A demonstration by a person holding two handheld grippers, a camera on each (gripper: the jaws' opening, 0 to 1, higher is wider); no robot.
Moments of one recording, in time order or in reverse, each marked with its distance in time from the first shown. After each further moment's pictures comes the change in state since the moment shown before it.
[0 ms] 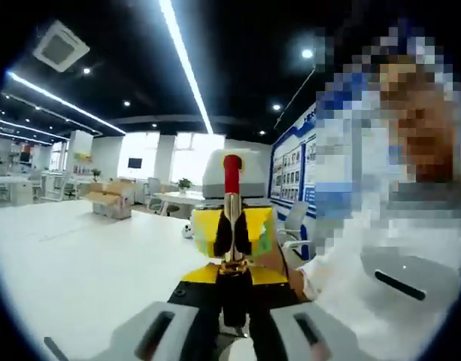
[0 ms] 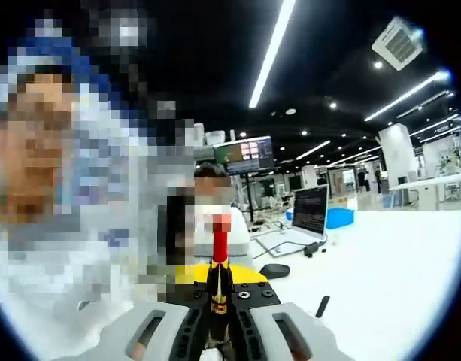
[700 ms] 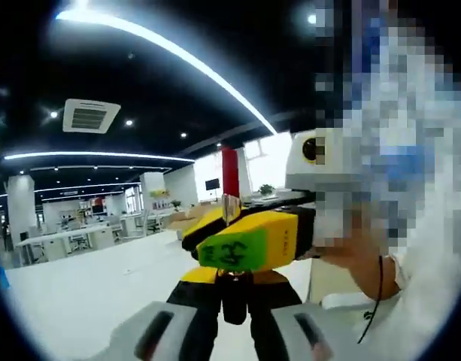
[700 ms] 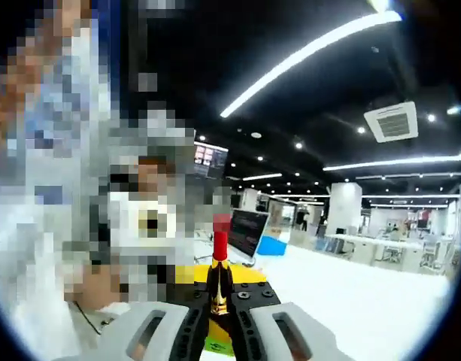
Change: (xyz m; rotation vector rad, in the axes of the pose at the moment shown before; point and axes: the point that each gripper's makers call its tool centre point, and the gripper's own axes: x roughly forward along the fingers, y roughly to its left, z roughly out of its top) left arm -0.002 0.041 0.016 0.232 -0.042 0.382; right arm -0.010 -0.050 0.029 -0.256 -0.051 -0.272
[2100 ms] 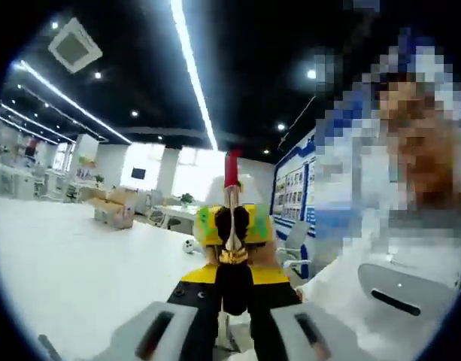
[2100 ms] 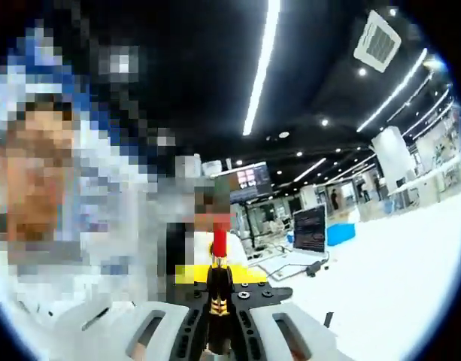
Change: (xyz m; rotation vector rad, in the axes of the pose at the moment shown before) left arm -0.014 -0.031 0.008 -0.285 -0.024 -0.331; right arm 0.003 0.075 0.007 0.289 -0.090 0.220
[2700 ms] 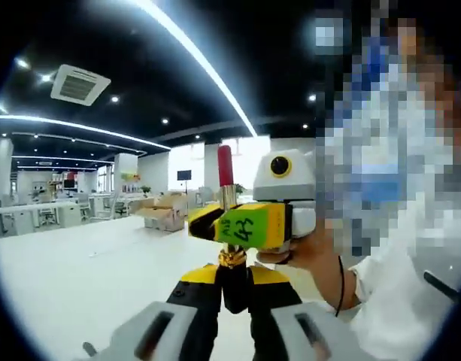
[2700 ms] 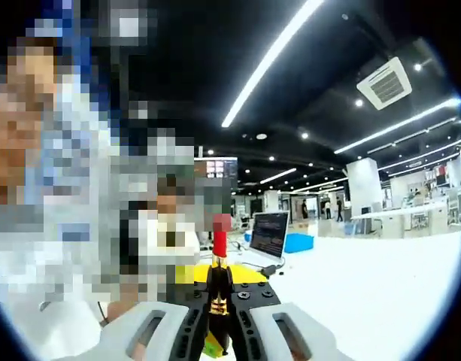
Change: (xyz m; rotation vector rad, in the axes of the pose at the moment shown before) left arm -0.001 0.021 -0.001 0.133 0.042 0.197; right arm 0.020 0.019 -0.017 -0.137 0.038 -0.141
